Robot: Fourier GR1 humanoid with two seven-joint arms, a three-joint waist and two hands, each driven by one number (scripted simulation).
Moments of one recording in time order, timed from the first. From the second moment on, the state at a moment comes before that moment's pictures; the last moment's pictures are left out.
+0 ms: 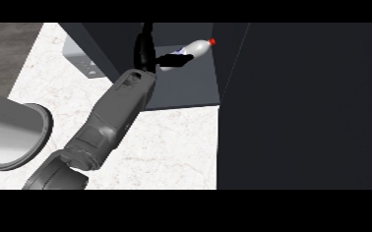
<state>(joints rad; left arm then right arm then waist) -1.12 0.03 -0.09 -0.20 0.16 0.69 -0.40 0.53 -0.06 0.24 -2.09 -0.27 0.35 -0.15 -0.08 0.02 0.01</state>
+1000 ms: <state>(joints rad) -1.07 0.00 -0.01 -0.33 0.27 0.32 -0.70 0.55 -0.05 0.23 -2.11 -0.25 0.32 -0.16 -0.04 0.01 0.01</state>
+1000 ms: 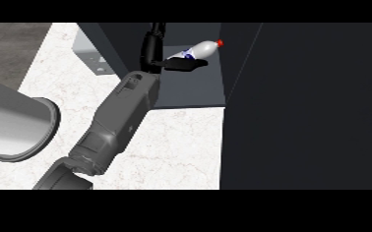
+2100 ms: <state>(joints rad) -0.58 0.01 -0.30 -1.05 0.43 0.25 -0.47 0.63 -0.05 0.26 -2.18 -0.24 0.28 -0.14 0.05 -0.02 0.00</state>
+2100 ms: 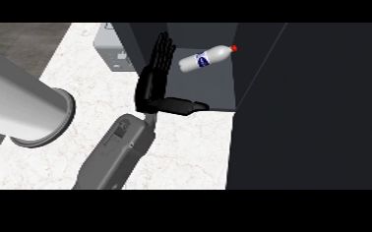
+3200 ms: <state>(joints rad) 0.33 0.33 -0.45 -2.14 0.42 0.29 -0.38 0.62 -0.24 0.41 -2.28 -0.03 0.43 -0.07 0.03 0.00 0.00</state>
